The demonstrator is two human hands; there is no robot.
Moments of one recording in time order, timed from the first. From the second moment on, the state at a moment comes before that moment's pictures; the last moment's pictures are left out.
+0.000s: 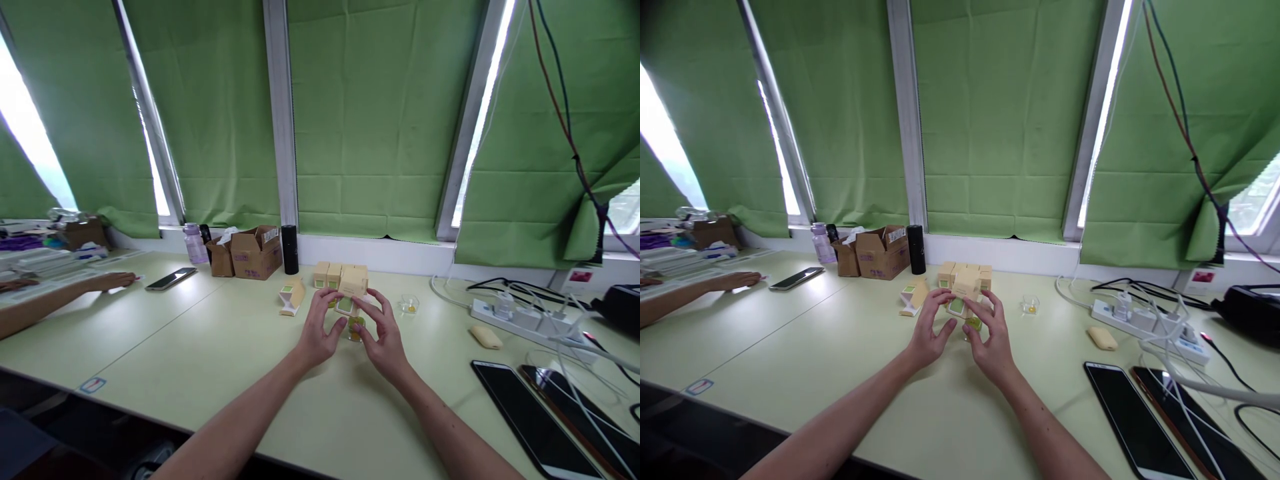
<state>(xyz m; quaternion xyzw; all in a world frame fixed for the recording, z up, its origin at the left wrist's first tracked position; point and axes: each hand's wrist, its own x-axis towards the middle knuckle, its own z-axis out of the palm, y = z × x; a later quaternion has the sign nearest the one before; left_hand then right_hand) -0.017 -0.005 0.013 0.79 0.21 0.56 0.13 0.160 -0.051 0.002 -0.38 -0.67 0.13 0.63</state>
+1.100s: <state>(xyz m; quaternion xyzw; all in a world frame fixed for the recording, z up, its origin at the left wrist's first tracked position) -0.026 0.039 -0.005 0.61 0.34 0.58 0.41 0.162 -0.050 -0.005 -0.48 -0.69 0.00 0.54</state>
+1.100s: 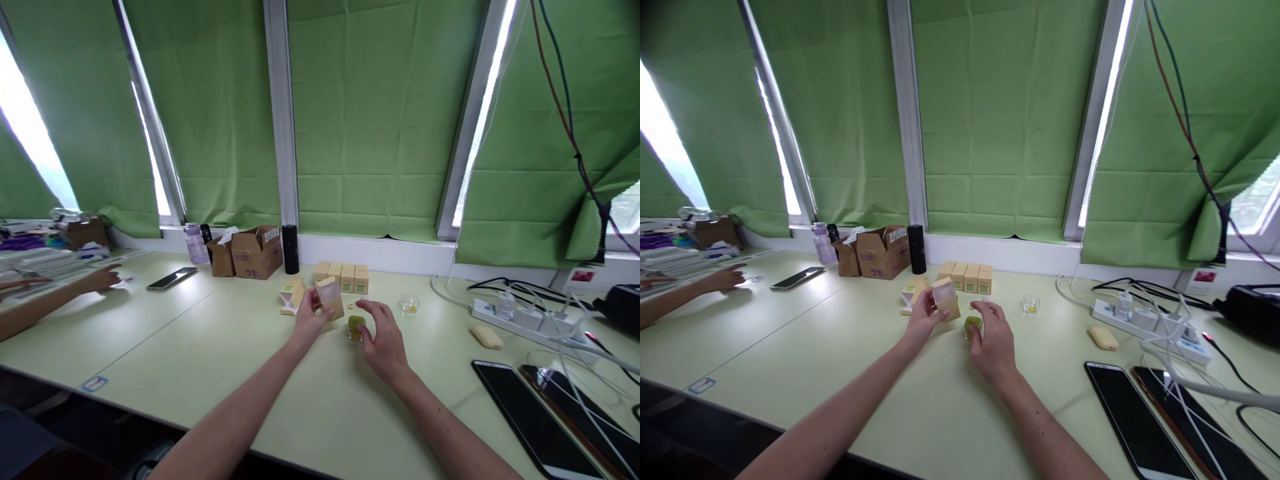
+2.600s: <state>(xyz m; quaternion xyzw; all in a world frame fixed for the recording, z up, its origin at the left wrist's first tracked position) -0.023 0.016 0.005 0.72 0.36 0.53 0.28 0.182 -0.037 -0.006 -0.70 -0.64 0.04 0.33</state>
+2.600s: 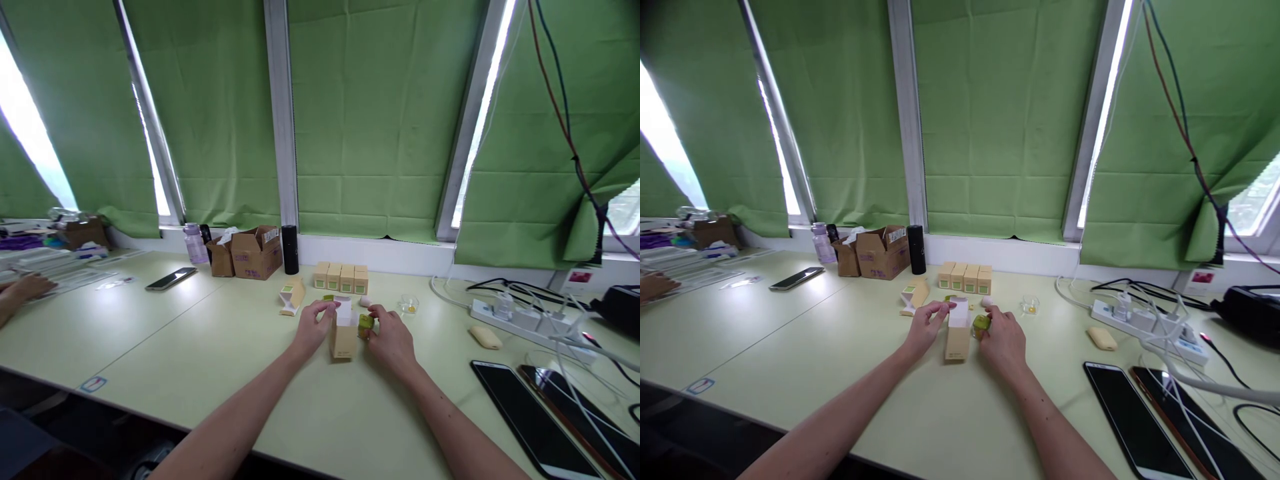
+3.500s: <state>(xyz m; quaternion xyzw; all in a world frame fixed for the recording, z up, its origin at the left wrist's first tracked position) -0.023 0.020 0.008 0.66 0.35 0.56 0.35 0.180 -0.039 -0.005 -0.70 -0.65 0.03 0.30</state>
